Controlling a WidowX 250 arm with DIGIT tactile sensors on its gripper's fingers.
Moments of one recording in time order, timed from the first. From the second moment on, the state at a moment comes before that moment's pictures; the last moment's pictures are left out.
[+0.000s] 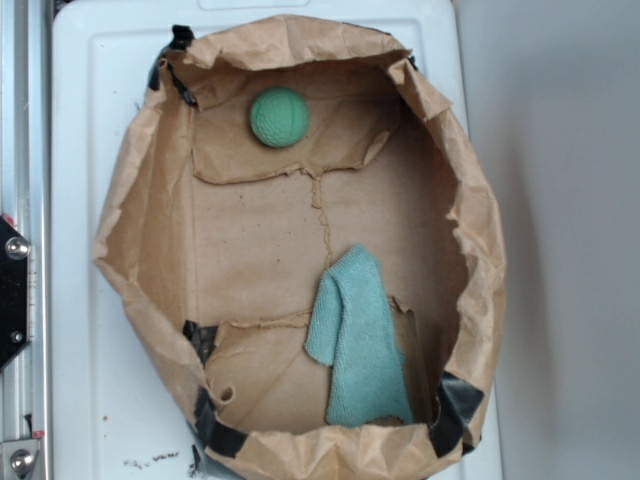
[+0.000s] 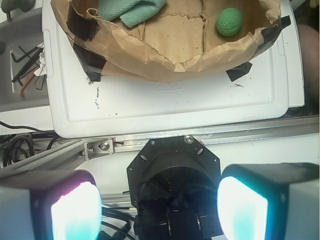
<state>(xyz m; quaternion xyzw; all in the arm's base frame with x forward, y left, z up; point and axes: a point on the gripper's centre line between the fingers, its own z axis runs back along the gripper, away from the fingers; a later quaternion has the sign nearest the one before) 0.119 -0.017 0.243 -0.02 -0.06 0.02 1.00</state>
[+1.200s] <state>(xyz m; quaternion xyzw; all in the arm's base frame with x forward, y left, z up) 0.233 -0.014 0.191 -0.04 -0.13 0.07 0.99</state>
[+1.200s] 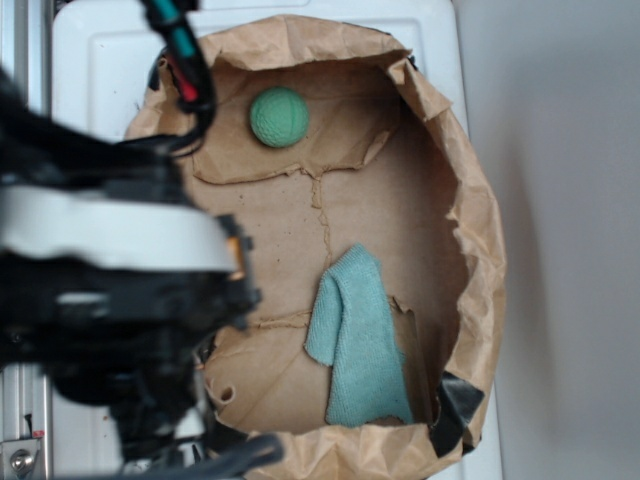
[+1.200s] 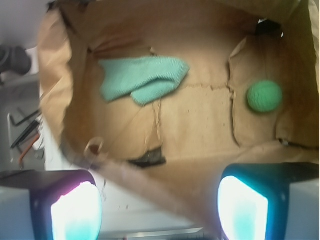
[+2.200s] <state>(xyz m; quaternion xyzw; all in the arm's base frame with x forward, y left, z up) 0.295 0.002 0.127 -0.04 -0.16 0.22 0.96</state>
